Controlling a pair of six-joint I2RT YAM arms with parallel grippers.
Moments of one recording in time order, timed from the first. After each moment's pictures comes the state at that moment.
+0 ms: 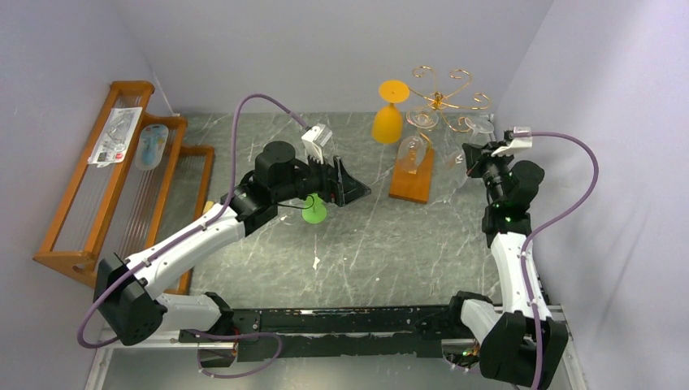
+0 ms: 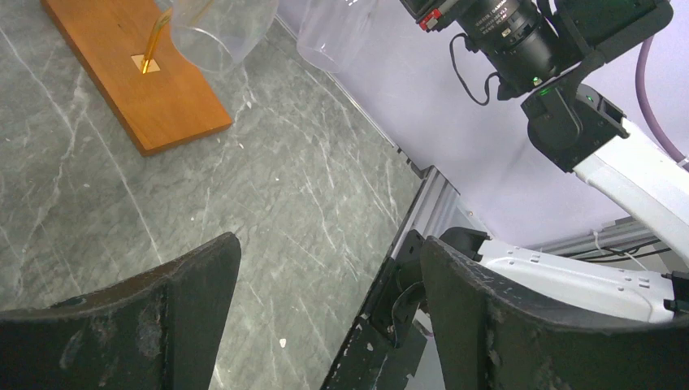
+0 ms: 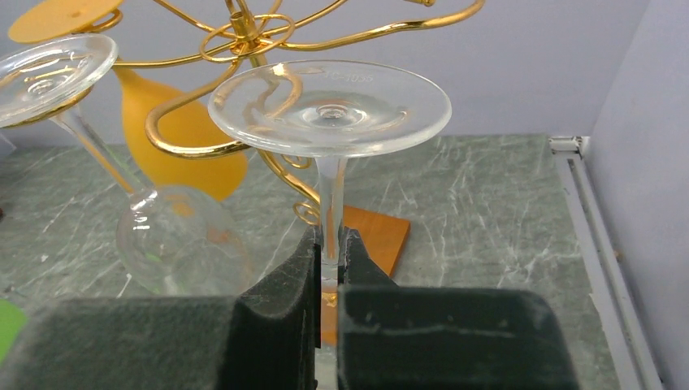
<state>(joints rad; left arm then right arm) -0.76 1.27 1.07 0.02 0.37 -0.58 -0.22 0.96 0.70 0.30 -0.37 0.15</state>
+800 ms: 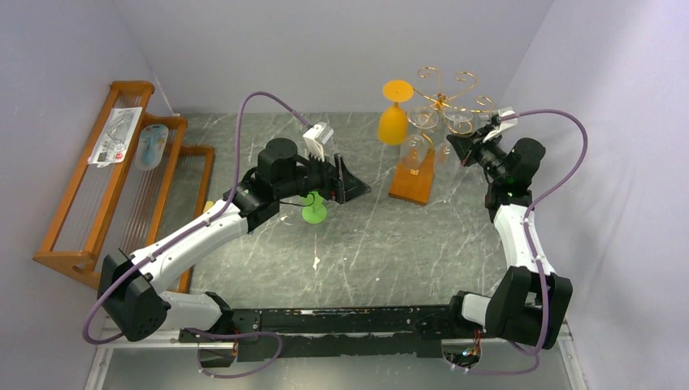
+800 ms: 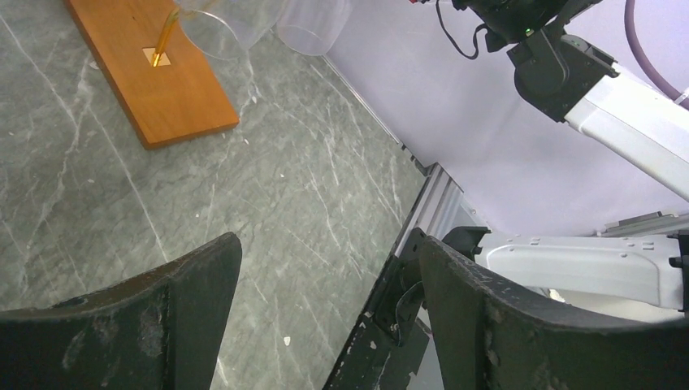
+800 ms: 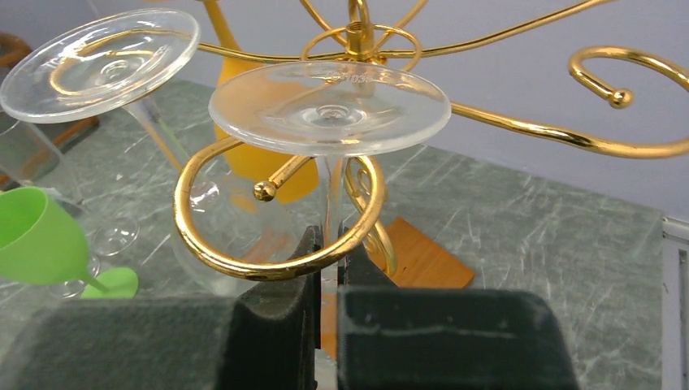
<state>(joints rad) -0.74 1.30 1.09 0.01 0.40 -0.58 -0.25 1.22 0.83 0.40 -0.74 0.08</state>
